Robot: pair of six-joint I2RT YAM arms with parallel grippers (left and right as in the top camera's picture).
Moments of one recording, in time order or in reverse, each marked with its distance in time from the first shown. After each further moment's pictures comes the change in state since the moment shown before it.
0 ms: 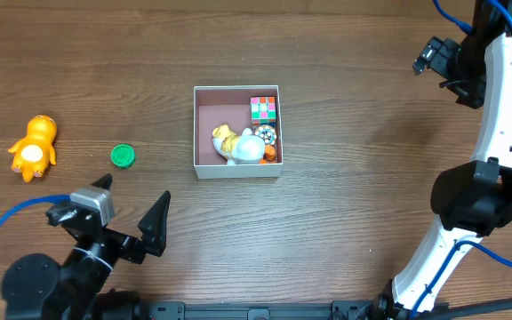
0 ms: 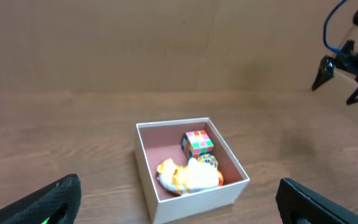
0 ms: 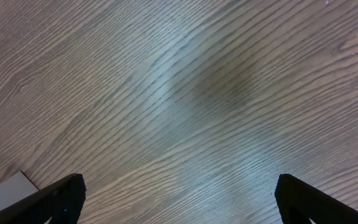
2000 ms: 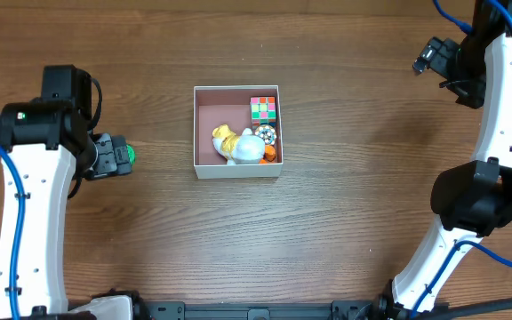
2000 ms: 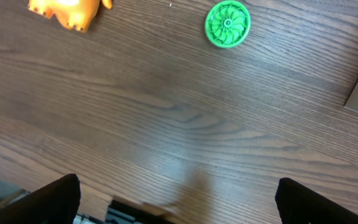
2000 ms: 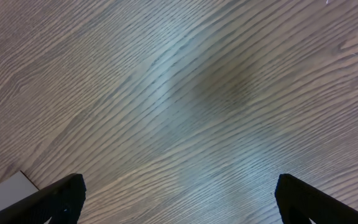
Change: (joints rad) left arm 0.006 1.098 0.595 -0.702 -0.633 -0.082; right arm 0.000 0.000 -0.001 0.000 0.000 0.000
